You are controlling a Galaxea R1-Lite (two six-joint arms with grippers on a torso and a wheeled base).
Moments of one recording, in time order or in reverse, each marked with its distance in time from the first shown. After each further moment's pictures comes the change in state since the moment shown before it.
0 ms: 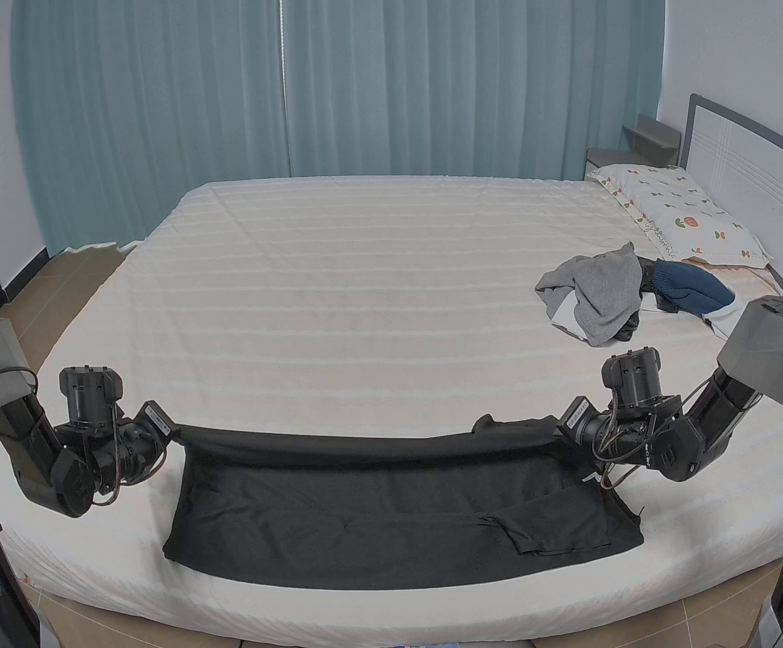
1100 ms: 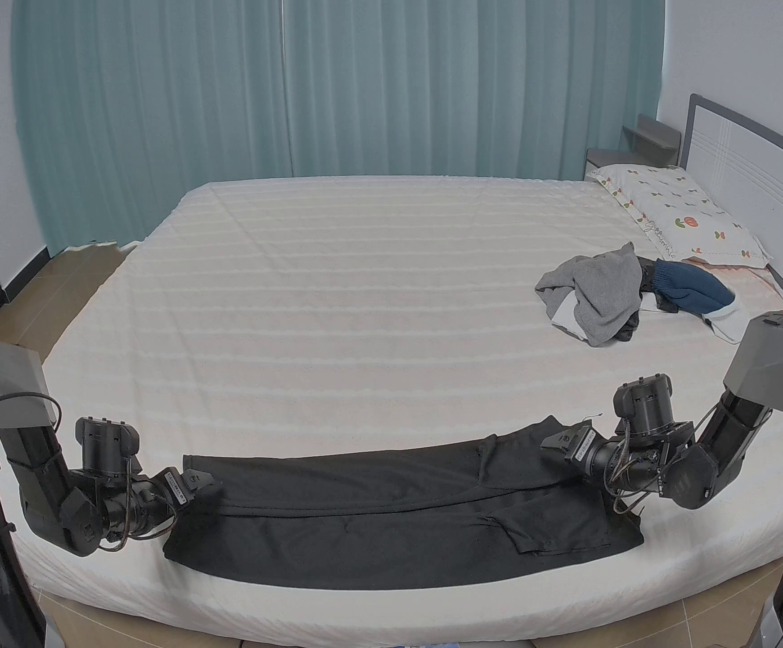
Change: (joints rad) left arm -0.038 0.068 0.141 -0.019 -0.002 0.152; right arm 0.000 -0.042 0.163 -0.106 0.022 -0.100
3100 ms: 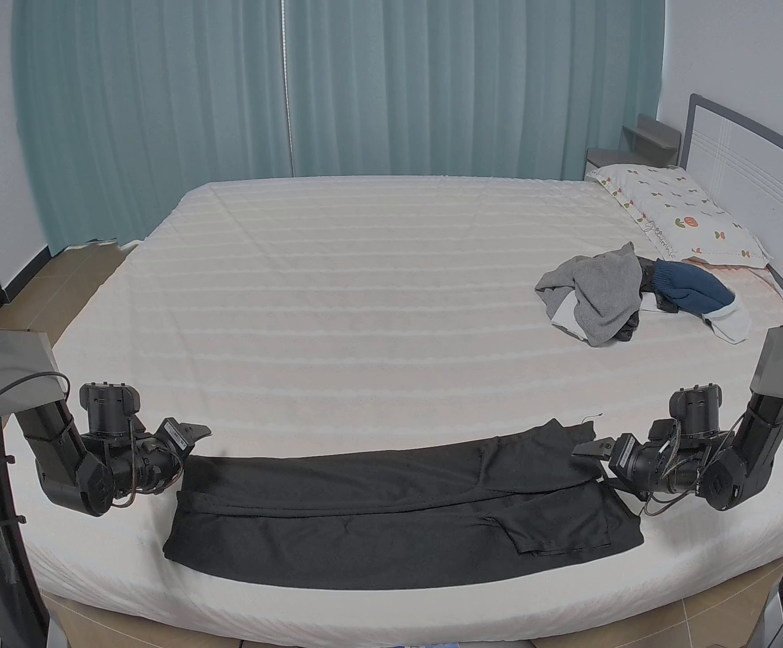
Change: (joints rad) left arm 0.058 0.113 -0.259 0.006 -0.125 -0.189; right arm -0.216 0.051 0.118 -0.184 0.338 -0.158
